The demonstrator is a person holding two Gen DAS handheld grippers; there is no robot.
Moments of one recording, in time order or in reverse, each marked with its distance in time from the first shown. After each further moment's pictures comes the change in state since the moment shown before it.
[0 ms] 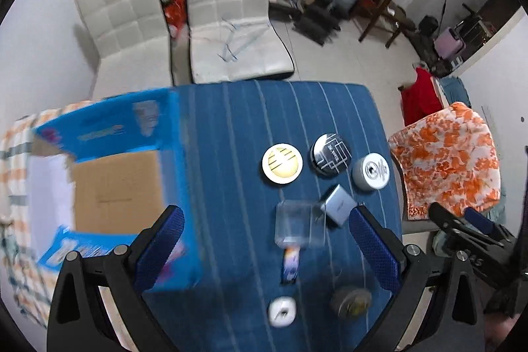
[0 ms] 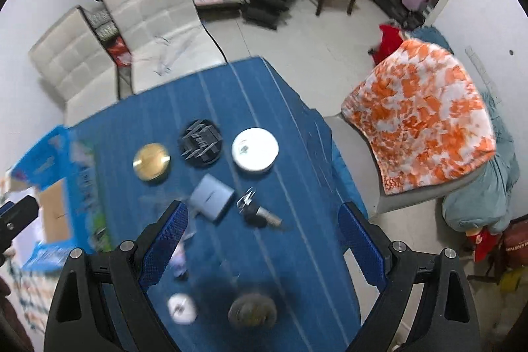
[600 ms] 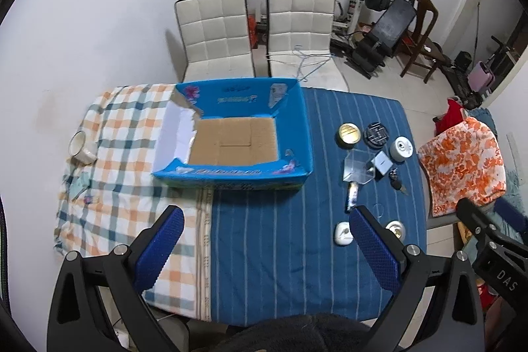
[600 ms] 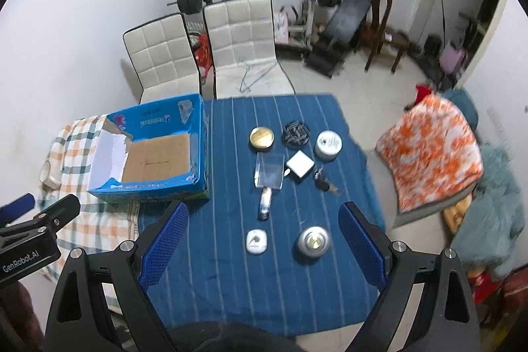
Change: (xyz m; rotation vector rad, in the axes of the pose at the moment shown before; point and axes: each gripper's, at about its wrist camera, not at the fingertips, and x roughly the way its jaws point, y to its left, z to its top) left arm -0.218 0.081 -0.177 -0.107 -0.186 0.199; right arm -0.242 0.106 -0.173 -0.198 -0.206 0.143
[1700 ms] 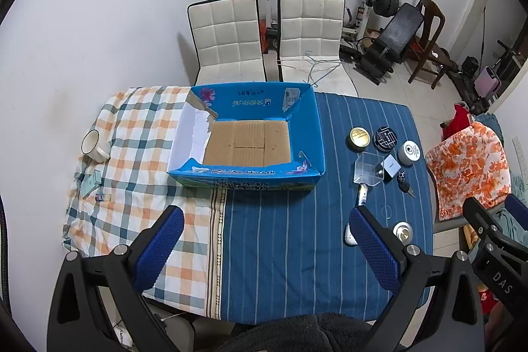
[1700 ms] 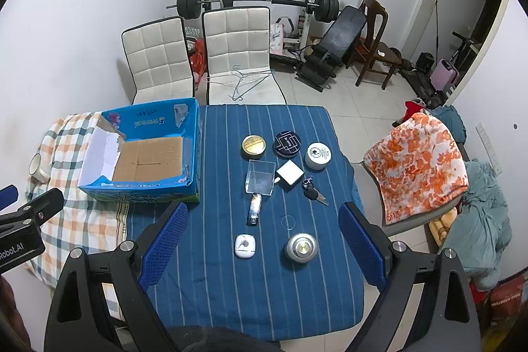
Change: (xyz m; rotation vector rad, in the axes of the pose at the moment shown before) left arm -0.020 0.015 -0.012 -0.017 -0.025 0.049; right arm -0.013 0.014 -0.015 -0.063 -0.063 -0.063
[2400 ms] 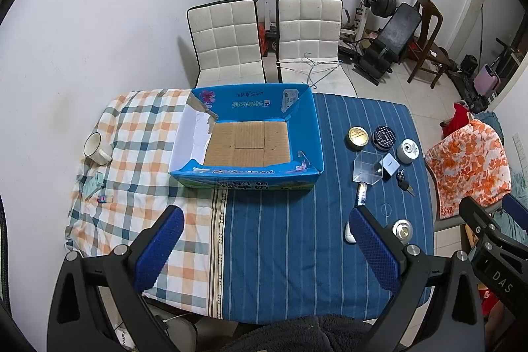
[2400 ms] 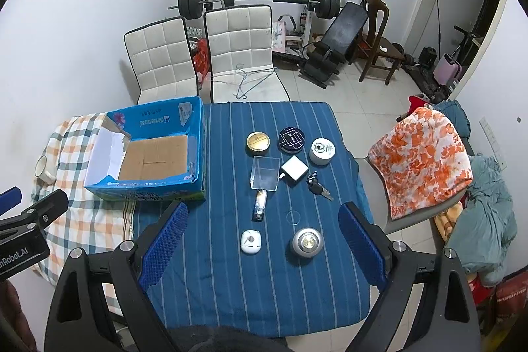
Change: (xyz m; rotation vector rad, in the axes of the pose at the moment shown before) left arm -0.010 -0.002 -0.005 0.015 -0.011 0.004; right arm -0.013 -0.003 -0.007 0.017 0.000 0.023
